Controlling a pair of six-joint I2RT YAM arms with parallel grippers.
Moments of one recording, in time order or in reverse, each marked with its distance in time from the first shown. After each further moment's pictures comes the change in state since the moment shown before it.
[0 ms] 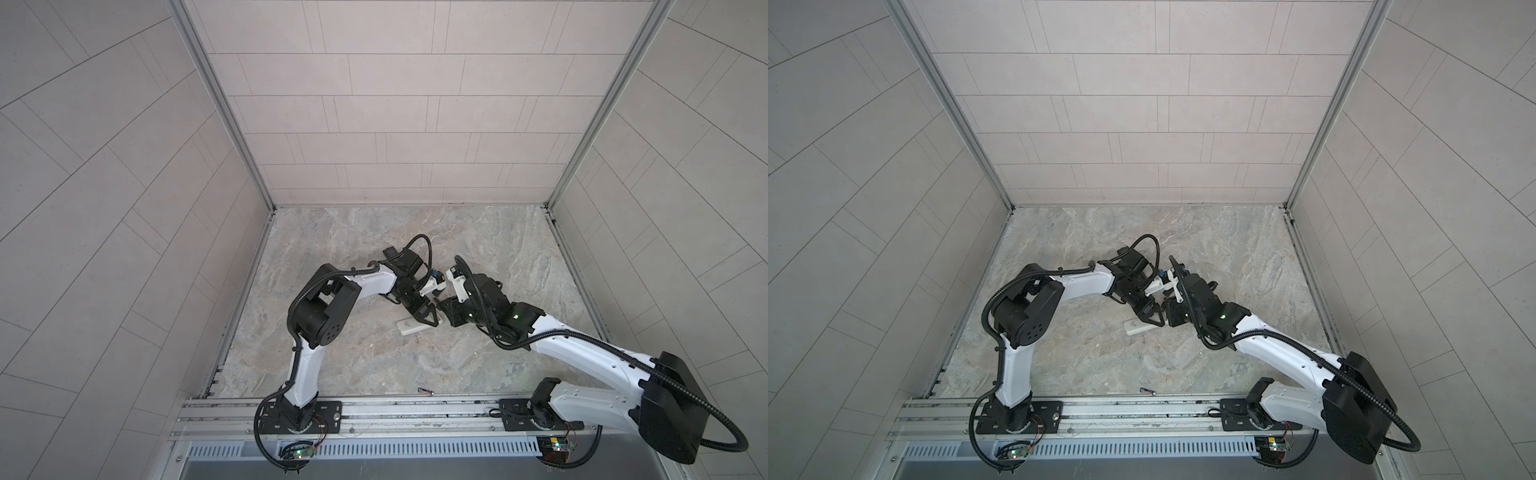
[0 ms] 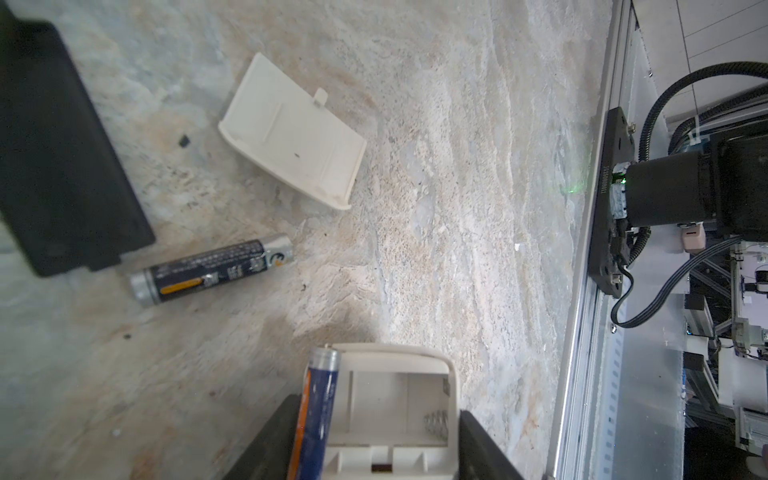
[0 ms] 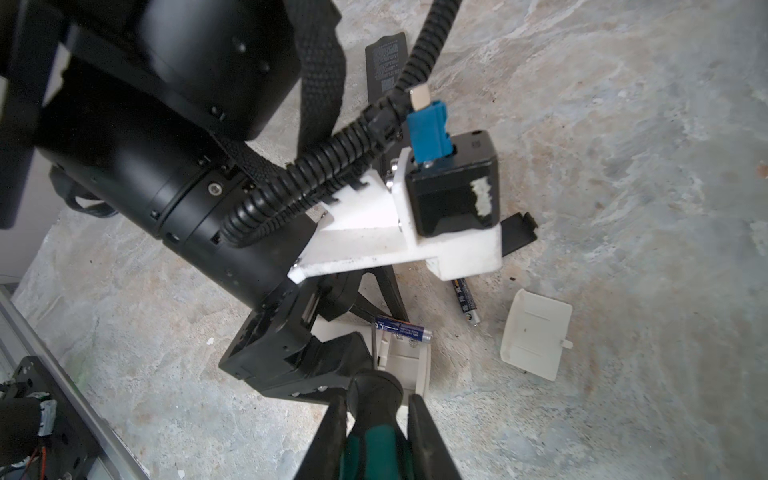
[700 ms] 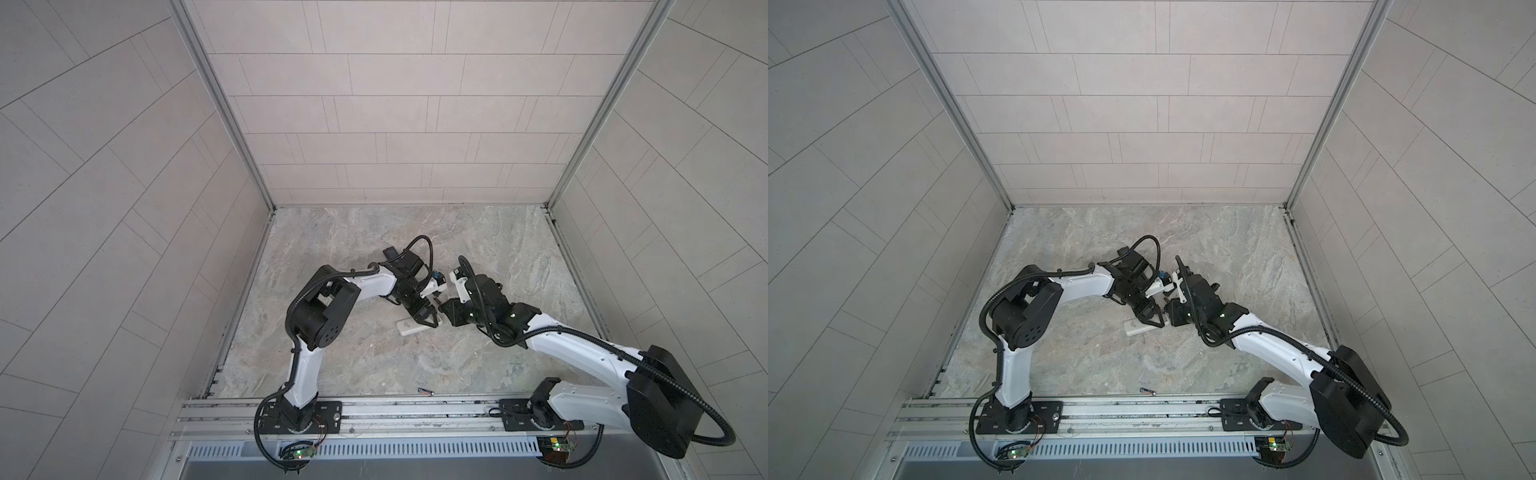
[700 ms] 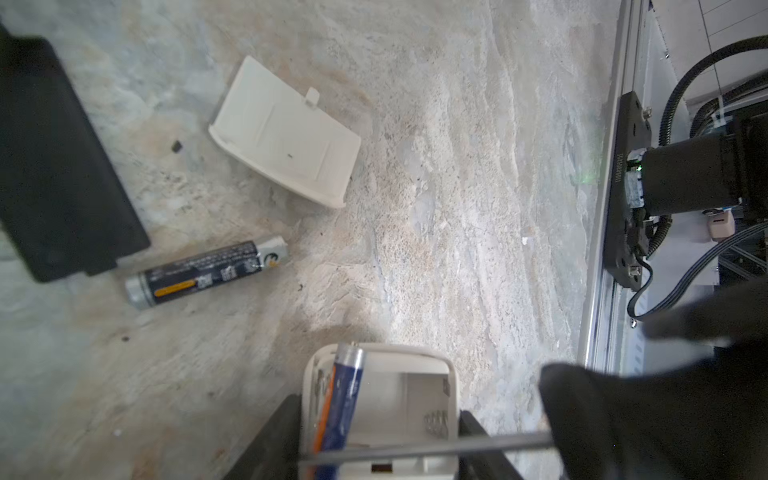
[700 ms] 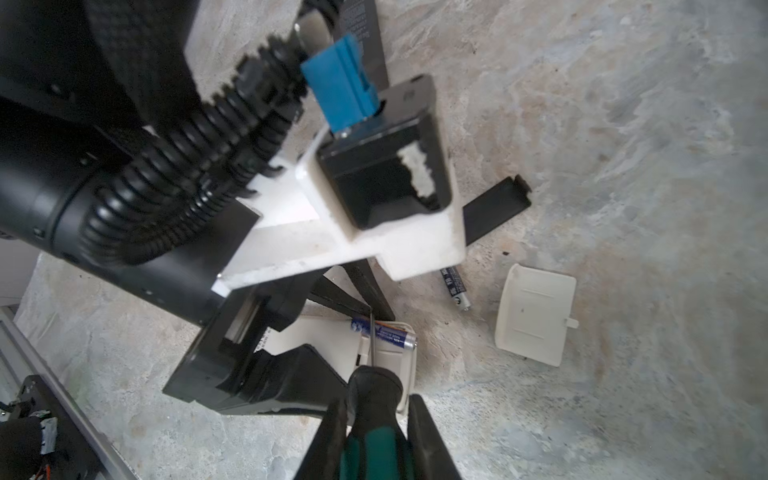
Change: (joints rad) left arm -0.001 -0.017 -0.019 0.017 -0.040 0.030; right arm -0.050 0.036 -0.037 0.024 -0.035 0.034
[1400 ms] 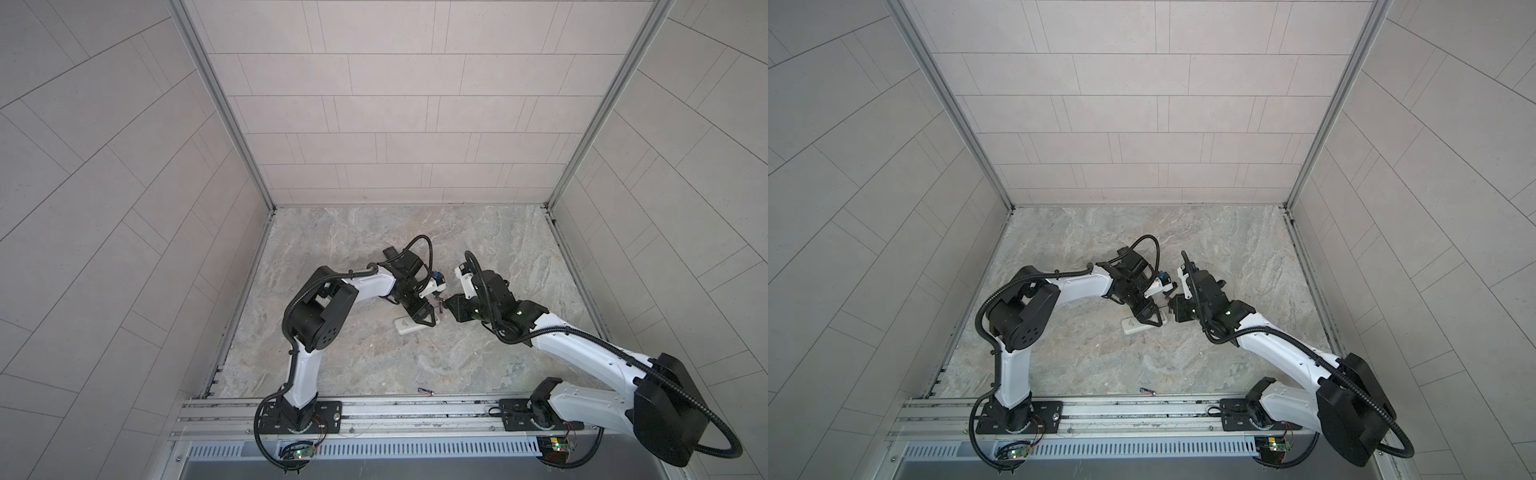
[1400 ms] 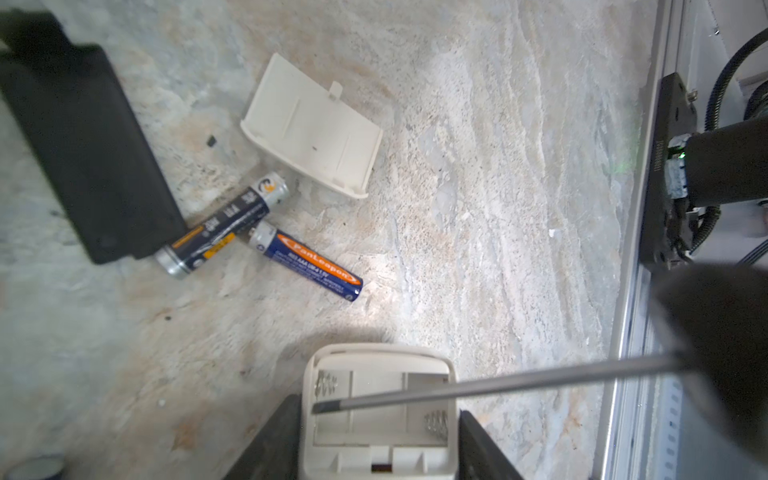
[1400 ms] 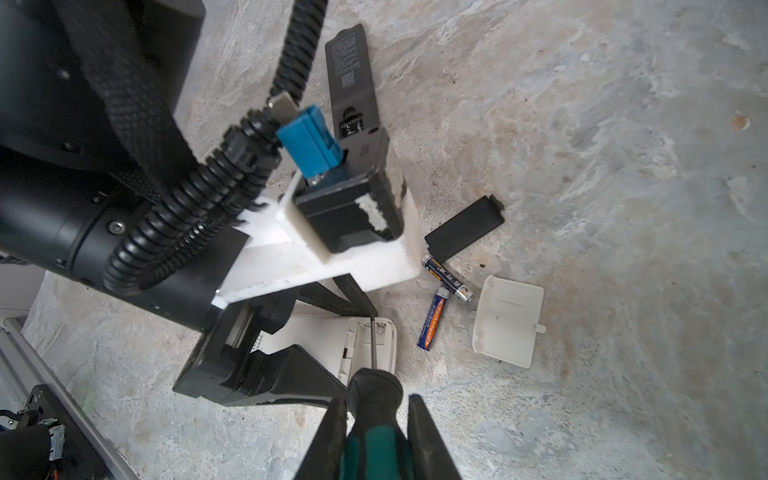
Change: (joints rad) left arm 0.000 -0.027 -0.017 -0.003 -0.078 0.034; right arm -0.055 -0.038 0.019 -0.029 -0.024 -0.019
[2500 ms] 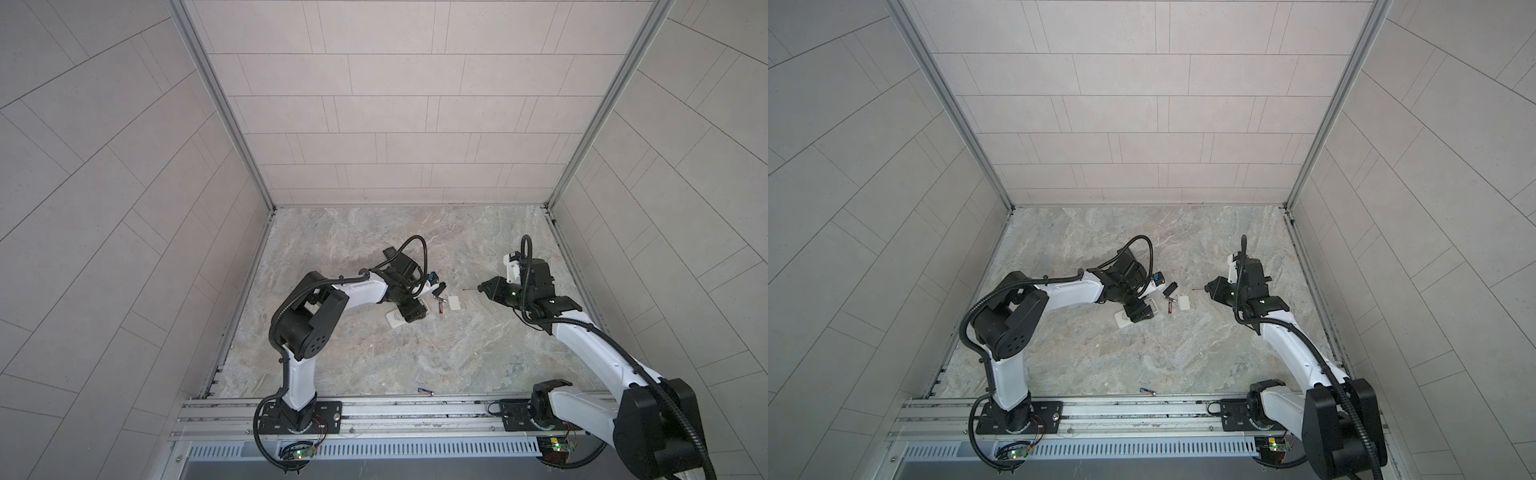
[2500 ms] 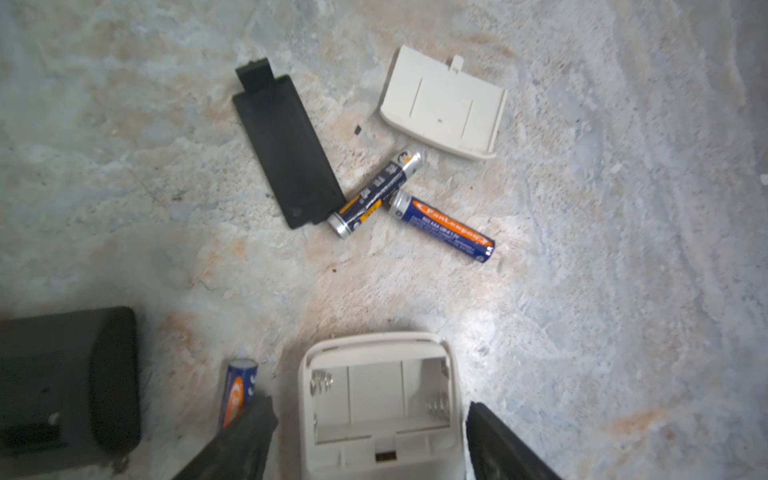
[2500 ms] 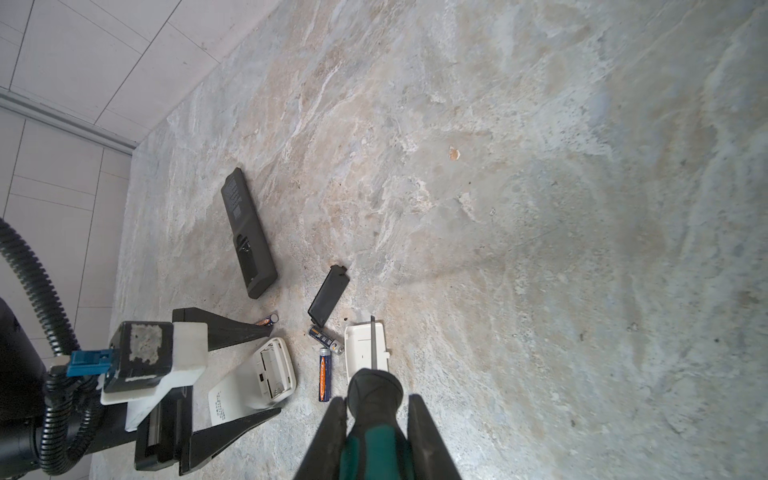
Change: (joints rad) left arm 0.007 -0.103 -0.142 0.170 -0.270 0.145; right arm -0.476 -0.051 -0.031 -0.018 -0.210 0.080
